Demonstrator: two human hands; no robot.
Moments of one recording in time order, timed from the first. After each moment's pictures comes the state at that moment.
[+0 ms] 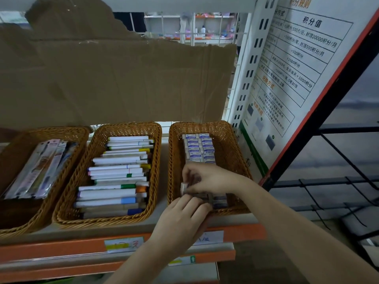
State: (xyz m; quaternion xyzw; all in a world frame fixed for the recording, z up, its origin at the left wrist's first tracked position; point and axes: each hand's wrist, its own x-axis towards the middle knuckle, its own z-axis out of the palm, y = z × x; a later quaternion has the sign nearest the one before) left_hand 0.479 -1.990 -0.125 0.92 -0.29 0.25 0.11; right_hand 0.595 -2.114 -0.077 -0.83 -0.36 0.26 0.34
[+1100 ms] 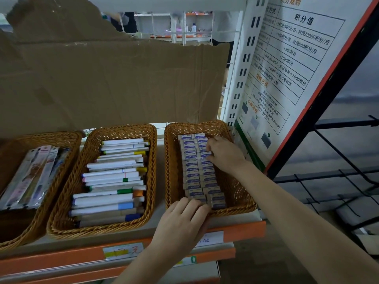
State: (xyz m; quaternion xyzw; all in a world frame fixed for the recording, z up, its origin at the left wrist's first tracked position) left_hand 0.480 -1.992 -0.131 0.92 -0.28 0.26 0.11; right_hand 0.654 -2.137 -0.095 -0.96 -0.23 -0.02 0.13
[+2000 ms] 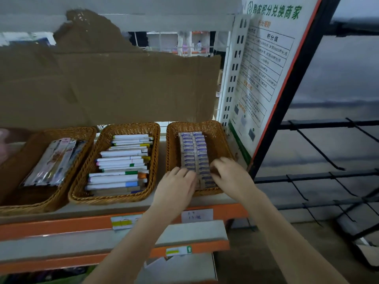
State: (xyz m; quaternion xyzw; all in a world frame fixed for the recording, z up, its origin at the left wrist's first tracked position) left_hand 0.484 -2.002 -0.100 0.97 -0.13 0.18 0.08; right_hand 0.548 -2.171 -0.094 -0.95 -0.25 -0.06 0.16
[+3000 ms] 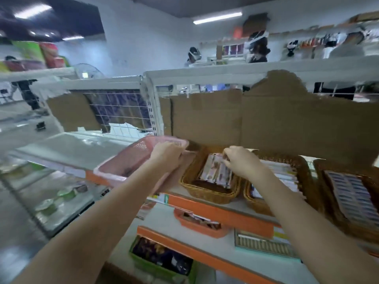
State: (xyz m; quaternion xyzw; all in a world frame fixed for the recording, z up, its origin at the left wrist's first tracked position) left_hand 0.342 -1.612 0.025 0.97 0.12 0.16 -0.15; right_hand 0.462 -1.811 0.009 -0.89 -0.43 -0.10 0.10
